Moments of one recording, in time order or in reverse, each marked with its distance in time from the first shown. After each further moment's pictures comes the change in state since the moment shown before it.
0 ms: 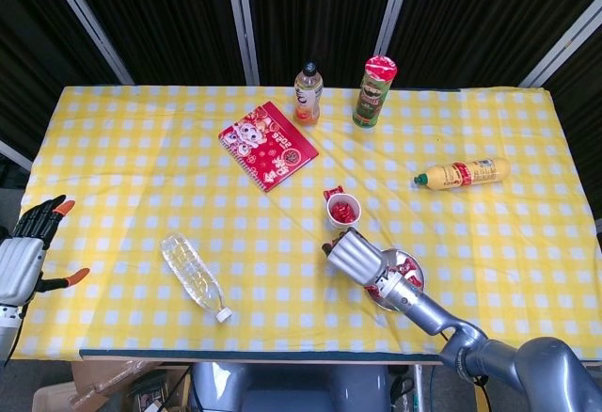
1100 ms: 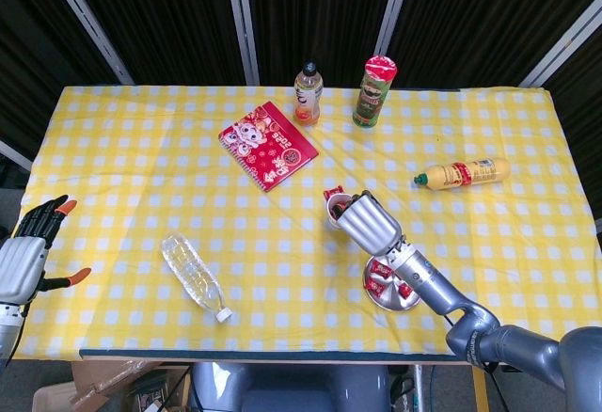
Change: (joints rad) left arm -0.008 0.004 -0.003 -0.014 -0.019 -0.025 0.004; right arm 0.051 0.175 0.152 -0.232 0.112 -0.067 -0.147
